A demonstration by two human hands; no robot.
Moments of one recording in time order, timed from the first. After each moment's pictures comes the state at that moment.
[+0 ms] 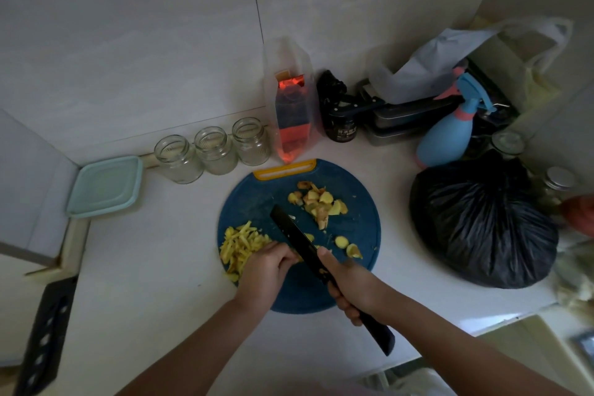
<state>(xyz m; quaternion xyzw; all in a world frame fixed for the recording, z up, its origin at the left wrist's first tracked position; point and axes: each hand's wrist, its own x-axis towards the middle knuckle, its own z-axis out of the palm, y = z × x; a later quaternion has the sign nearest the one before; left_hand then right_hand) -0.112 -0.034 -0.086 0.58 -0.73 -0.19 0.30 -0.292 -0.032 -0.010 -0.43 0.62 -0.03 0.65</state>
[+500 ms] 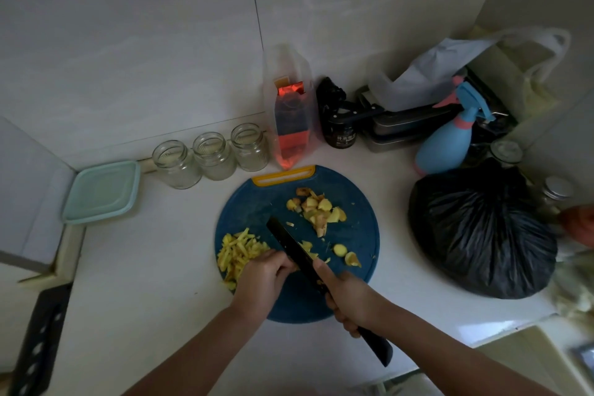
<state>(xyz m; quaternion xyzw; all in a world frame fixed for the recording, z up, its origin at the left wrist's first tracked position) -0.111 -0.035 -0.085 0.58 -0.74 -0.19 0.30 -0.287 -0.032 -0.012 -0.43 0.64 0.00 0.63</state>
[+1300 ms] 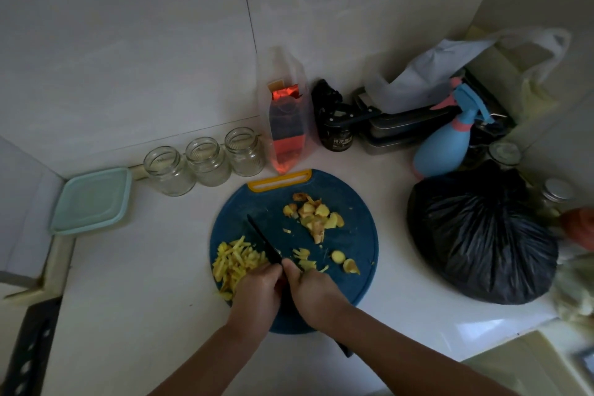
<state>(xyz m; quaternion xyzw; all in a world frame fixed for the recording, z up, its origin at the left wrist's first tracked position) -0.110 -0.028 -0.086 0.62 -0.73 -0.17 0.25 -0.242 -0.045 -0.027 -0.65 0.59 -0.03 0.48</state>
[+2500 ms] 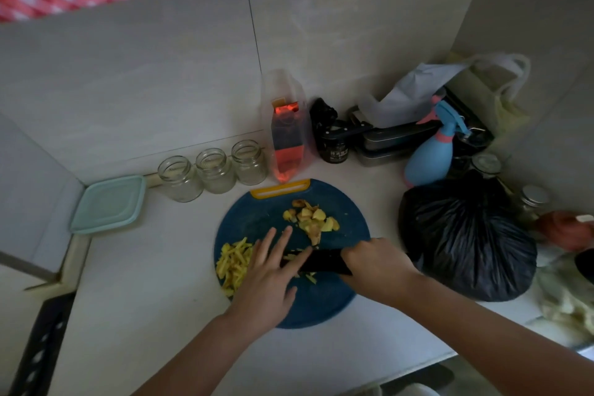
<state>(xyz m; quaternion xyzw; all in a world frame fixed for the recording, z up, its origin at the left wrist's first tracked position) -0.118 -0.019 -0.047 0.55 -0.83 -0.06 0.10 -0.332 -0.061 0.016 -0.87 0.47 0.13 0.05</state>
